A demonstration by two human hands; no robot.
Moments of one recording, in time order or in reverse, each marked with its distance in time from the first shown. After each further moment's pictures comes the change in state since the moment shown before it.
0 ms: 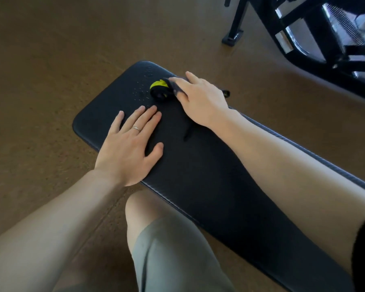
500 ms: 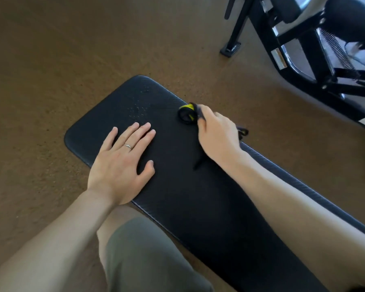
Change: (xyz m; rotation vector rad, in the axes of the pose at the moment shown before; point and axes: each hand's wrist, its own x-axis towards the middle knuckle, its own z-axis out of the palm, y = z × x) left_hand 0.000 0.004 -0.004 -0.087 0.043 -0.051; right_hand -0.043 0.020 -0.004 0.100 0.138 0.240
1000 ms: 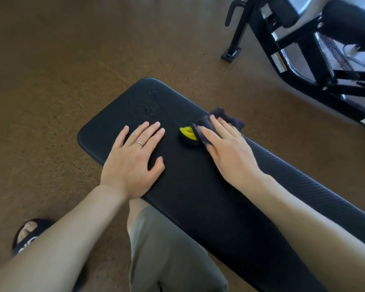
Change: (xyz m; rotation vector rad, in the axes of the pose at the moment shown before) left_hand -0.001 0.000 -0.001 -0.017 -0.004 0.017; right_hand -0.059 0.010 -0.013 -0.142 -0.080 -0.248
